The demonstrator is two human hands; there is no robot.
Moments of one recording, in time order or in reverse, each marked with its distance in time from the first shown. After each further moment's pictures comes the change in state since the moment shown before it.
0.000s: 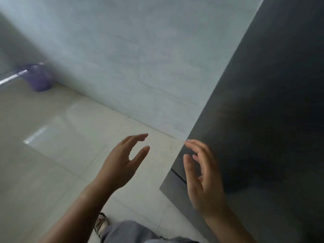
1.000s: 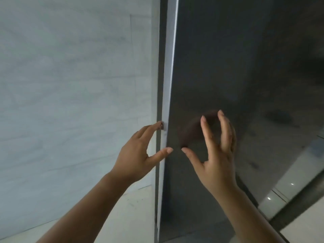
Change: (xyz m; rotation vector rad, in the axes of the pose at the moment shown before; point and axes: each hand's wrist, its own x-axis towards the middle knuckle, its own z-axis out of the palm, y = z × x) left_hand 0.130 0.132 -0.049 0.032 -0.358 0.853; right_hand 0.040 -0.090 -0.041 -0.991 0.839 -0.037
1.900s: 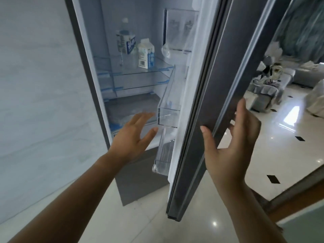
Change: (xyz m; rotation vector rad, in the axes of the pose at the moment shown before) left_hand -0.148 0.139 0.061 -0.177 -0.235 0.275; right_hand -0.158 -0.040 -0.260 -0.146 0.398 0.288
